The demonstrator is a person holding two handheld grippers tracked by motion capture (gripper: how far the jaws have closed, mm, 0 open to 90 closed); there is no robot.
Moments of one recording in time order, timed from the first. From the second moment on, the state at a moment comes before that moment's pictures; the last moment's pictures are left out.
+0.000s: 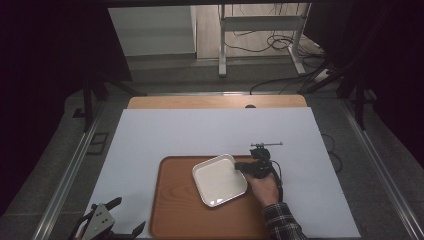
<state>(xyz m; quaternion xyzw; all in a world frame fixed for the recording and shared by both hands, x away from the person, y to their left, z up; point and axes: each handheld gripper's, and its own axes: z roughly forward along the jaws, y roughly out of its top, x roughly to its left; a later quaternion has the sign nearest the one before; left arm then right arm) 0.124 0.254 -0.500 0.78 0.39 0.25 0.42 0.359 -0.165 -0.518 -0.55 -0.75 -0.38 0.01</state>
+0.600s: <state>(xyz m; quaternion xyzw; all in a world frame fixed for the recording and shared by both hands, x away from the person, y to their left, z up) 0.124 0.253 -0.500 0.78 0.39 0.25 0.42 0.316 -0.172 -0.477 -0.39 -0.82 -0.42 -0.03</state>
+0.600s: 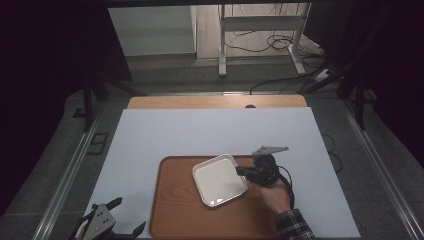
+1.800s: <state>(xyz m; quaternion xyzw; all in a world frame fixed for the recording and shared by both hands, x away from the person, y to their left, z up) 0.124 0.251 -0.500 0.79 0.38 0.25 0.41 0.250 -0.126 -0.512 -0.31 -0.89 -0.34 0.01</state>
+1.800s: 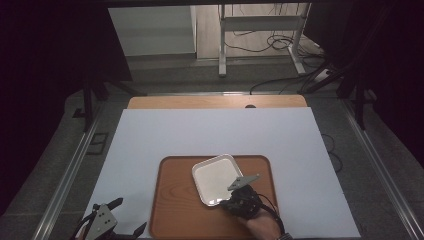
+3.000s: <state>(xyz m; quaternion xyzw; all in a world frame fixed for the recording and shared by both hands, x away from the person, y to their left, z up) 0.124 0.251 -0.500 0.79 0.38 0.25 0.41 0.256 -0.106 -0.507 -0.30 -0.88 -0.36 -0.01</state>
